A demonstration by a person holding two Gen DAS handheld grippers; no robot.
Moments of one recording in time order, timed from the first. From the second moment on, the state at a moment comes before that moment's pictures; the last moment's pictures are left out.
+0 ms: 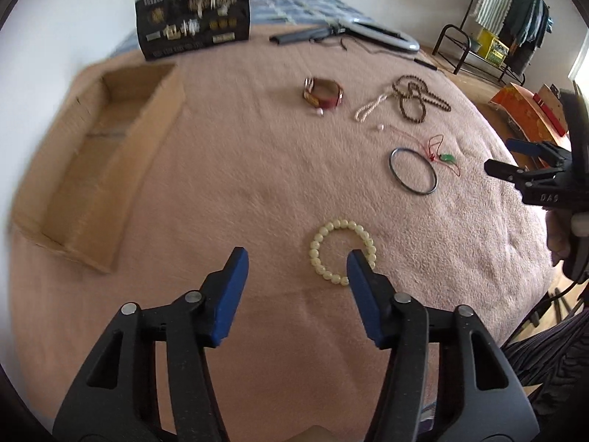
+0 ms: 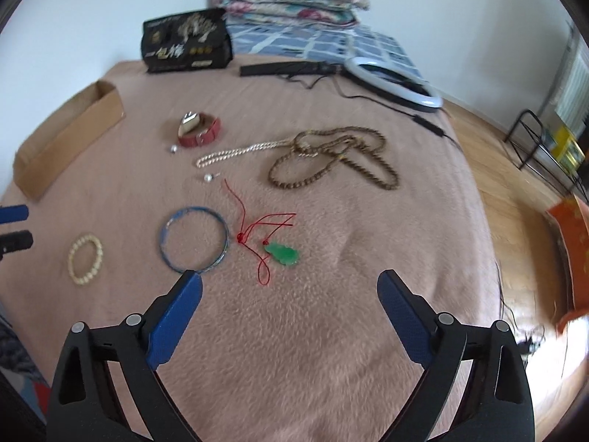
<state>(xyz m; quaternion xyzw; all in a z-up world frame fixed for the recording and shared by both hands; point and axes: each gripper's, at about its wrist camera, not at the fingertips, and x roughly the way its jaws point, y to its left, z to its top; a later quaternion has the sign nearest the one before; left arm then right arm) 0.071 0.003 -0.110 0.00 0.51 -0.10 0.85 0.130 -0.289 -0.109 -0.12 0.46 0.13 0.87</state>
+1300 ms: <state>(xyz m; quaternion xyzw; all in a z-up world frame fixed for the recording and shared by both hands) 0.114 -0.009 -0.162 -0.06 0.57 -0.13 0.81 0.180 -0.285 -0.163 -0.13 0.52 0.19 0.82</state>
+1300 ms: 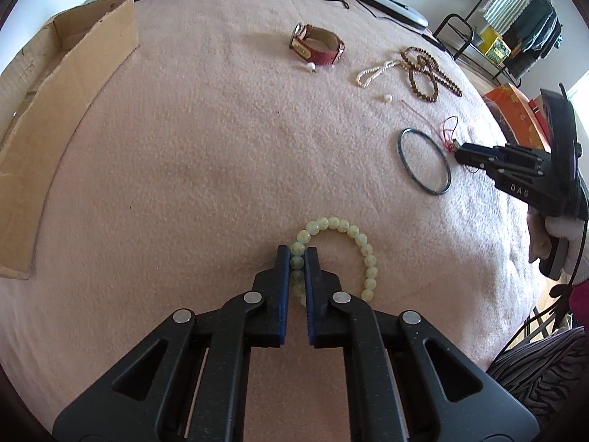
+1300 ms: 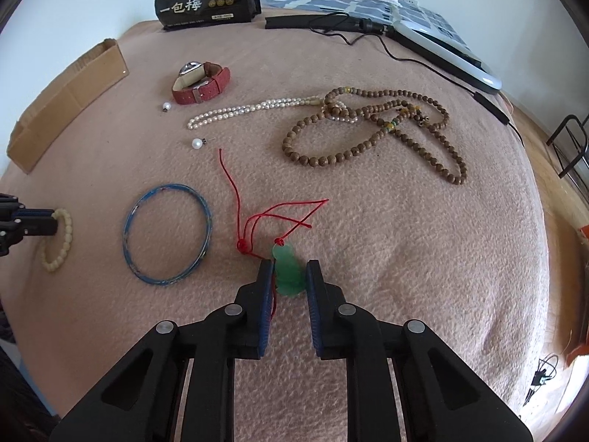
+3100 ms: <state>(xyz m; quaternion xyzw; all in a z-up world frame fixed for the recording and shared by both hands) 0.118 0.166 0.003 -0.14 0.37 -0.03 0.92 0.174 -0.100 0.028 -0.09 0.33 0.34 0.87</state>
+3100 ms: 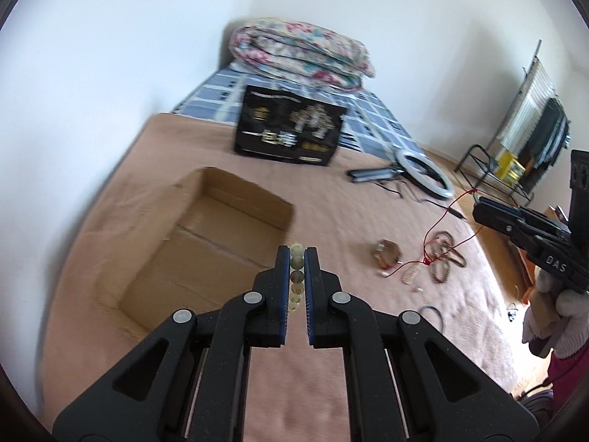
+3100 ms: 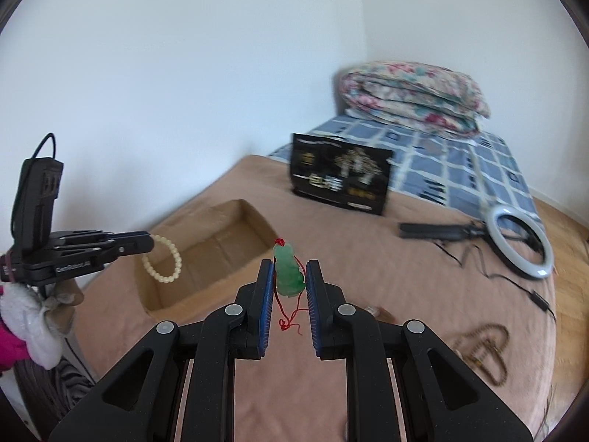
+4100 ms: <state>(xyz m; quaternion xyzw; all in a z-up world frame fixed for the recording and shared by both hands) 0.113 0.246 -0.055 -0.15 0.41 0.04 0.90 0.204 0.052 -0.035 -0.11 0.37 0.39 0.84</state>
